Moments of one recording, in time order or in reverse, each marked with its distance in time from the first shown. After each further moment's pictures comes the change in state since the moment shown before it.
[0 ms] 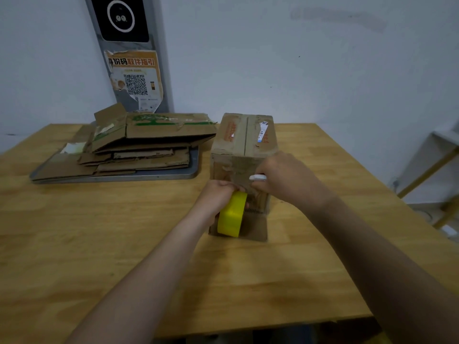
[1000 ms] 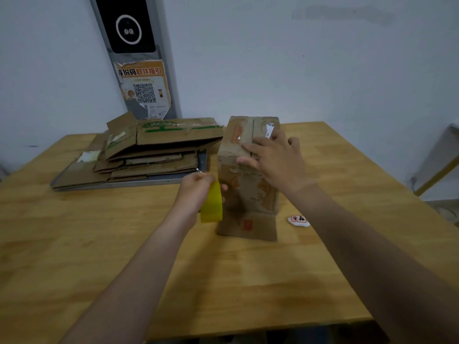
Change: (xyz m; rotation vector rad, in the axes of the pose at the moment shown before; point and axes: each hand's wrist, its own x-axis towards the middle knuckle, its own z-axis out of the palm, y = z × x) left_hand -0.005 0.004 -0.049 -0.085 0.205 0.090; right_hand 0.037 0.002 0.024 -0.219 0.224 0.083
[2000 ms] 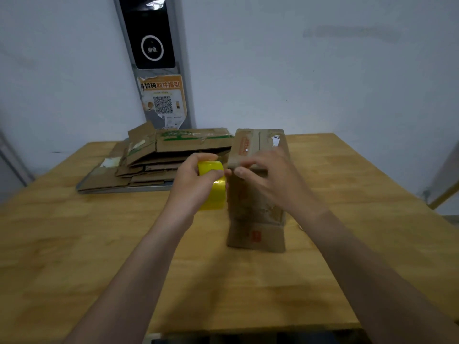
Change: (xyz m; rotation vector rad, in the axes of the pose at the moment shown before) left_hand -0.064 0.052 -0.031 0.064 0.067 0.329; right_hand -0.030 -0.047 -0.034 0.788 0.217 -0.099
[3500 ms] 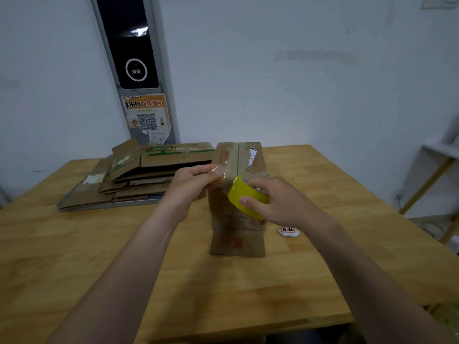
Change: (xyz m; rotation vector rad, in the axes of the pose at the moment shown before) left_hand 0.023 0.002 0.022 -0.045 -0.182 -0.068; right_hand -0.043 -0.008 -0.060 -0.014 -0.243 0.089
